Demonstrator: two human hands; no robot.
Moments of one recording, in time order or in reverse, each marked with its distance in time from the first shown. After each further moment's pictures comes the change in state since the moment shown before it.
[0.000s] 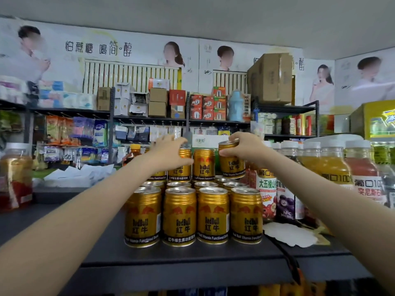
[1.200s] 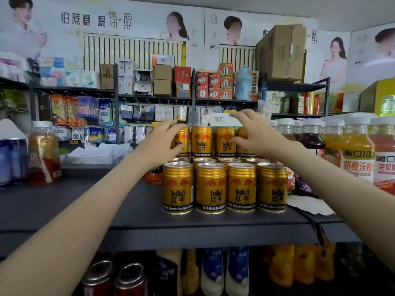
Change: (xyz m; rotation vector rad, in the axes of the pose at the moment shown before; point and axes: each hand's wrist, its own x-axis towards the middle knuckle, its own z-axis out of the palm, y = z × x) left_hand -0.046 -0.080 0.011 -0.100 0.209 0.225; right_hand -0.036 -0.038 0.031 -0.439 0.058 -0.279
